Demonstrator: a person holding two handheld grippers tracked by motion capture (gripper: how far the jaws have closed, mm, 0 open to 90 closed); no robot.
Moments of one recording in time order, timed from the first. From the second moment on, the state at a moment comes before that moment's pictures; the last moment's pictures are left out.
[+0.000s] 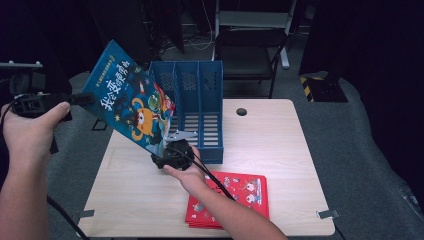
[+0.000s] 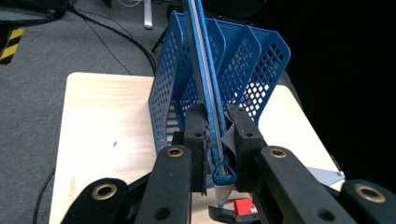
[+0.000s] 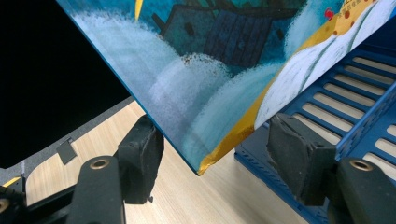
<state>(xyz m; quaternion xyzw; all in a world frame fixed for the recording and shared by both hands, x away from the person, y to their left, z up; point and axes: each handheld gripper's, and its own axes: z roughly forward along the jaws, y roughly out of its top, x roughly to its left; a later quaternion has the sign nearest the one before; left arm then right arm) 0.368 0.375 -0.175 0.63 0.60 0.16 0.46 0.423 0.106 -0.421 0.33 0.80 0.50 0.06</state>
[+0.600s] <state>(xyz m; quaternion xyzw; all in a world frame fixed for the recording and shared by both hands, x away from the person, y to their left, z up) 0.380 0.366 -0.175 0.63 0.61 0.15 0.46 0.435 0.107 -0.425 0.34 0.80 0.49 0.07</state>
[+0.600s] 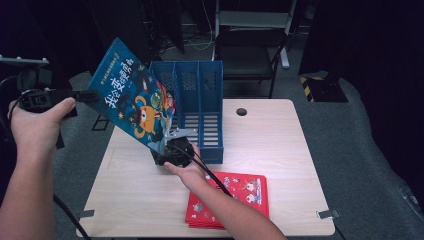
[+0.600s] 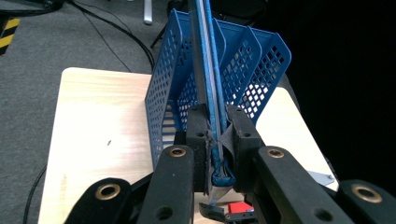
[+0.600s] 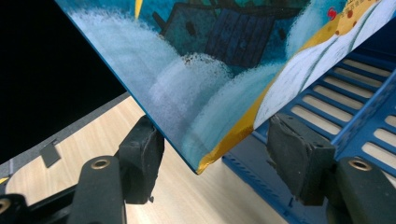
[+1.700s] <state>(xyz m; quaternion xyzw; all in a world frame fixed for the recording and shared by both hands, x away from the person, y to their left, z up) 0.382 0.360 -0.161 0.63 0.61 0.15 0.45 0.445 0.108 -0.417 0.32 0.80 0.50 0.08</state>
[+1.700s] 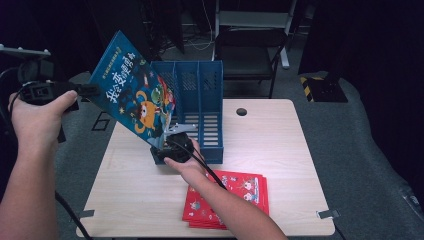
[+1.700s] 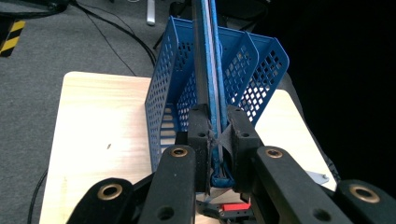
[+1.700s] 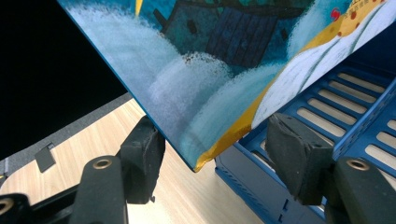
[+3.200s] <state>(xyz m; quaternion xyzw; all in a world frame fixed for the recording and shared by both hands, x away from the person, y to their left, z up) 0.412 0.338 -0.189 0.62 0.64 0.14 0.43 0.478 0.119 -0.417 0.33 0.83 0.44 0.14</state>
